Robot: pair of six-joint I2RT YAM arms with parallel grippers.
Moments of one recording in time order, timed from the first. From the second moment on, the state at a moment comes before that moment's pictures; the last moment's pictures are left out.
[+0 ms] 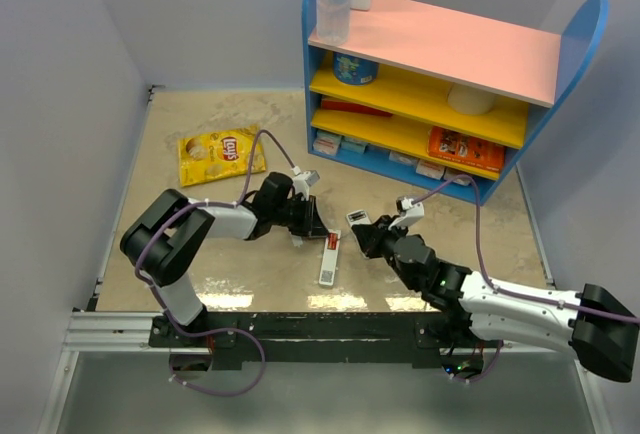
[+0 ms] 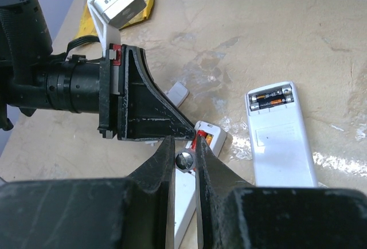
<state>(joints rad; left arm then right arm) -0.61 1.73 0.71 0.31 0.53 -0.55 1.05 0.91 0.29 0.33 0.54 0.72</state>
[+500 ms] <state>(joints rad) -0.64 1.68 0.67 0.26 0.51 -0.57 1.06 0.86 0.25 0.27 0.54 0.77</state>
